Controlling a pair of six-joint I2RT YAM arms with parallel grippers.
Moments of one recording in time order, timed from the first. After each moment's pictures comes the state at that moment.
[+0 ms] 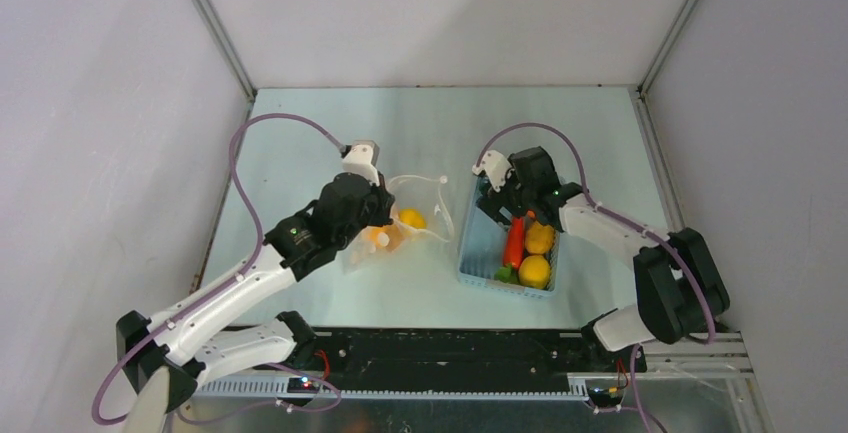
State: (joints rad) left arm -0.78 0.98 0.87 -0.38 -0.35 -0.48; right arm 0.48 1.43 0.86 -0.21 -0.10 -0.47
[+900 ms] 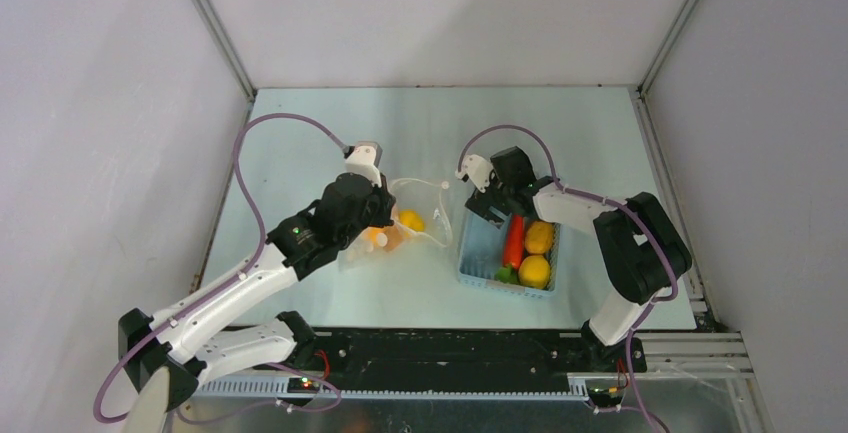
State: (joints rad) left arm -0.78 0.99 0.86 -0.37 -0.34 -0.46; right arm 0.52 1.69 0.96 -0.13 0.02 -0.57
